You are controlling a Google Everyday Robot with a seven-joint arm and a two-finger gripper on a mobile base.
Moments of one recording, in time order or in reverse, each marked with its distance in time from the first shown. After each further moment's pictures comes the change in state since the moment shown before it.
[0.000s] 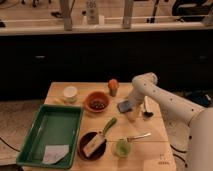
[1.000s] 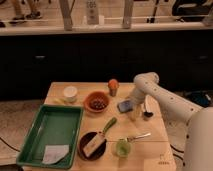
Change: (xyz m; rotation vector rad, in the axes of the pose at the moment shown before) arm 0.006 -0.002 0.002 -0.014 -0.039 0.020
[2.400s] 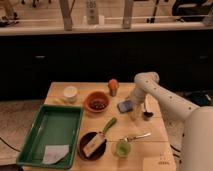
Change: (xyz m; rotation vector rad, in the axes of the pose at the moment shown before) arm 0.003 -0.002 0.006 -0.030 -0.027 0.013
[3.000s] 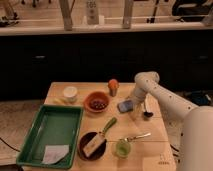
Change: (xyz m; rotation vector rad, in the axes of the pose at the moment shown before) arm 0.002 0.000 0.001 -0.010 -0.007 0.010
